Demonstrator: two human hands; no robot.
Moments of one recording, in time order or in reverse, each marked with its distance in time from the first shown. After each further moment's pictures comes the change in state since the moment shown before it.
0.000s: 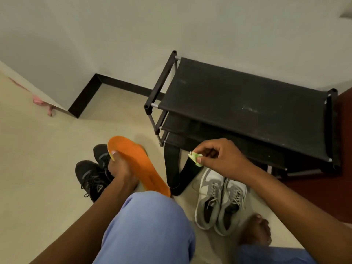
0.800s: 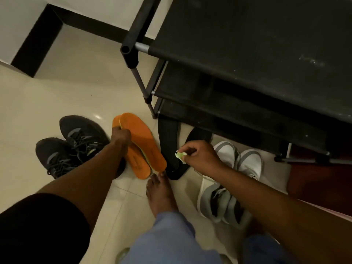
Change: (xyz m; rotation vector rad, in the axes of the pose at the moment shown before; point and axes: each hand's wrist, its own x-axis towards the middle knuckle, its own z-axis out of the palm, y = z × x) left_hand 0.170 -0.082 0.090 0.657 -0.304 0.053; right_hand 0.086 0.151 0.153 0.055 -0.021 0.385
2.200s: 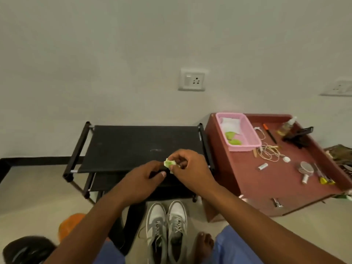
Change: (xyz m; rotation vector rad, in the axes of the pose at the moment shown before) left_hand -0.488 0.167 0.012 0.696 -0.717 1.219; right_hand -0.281 -0.113 -0.251 -0.028 0.750 -0.395
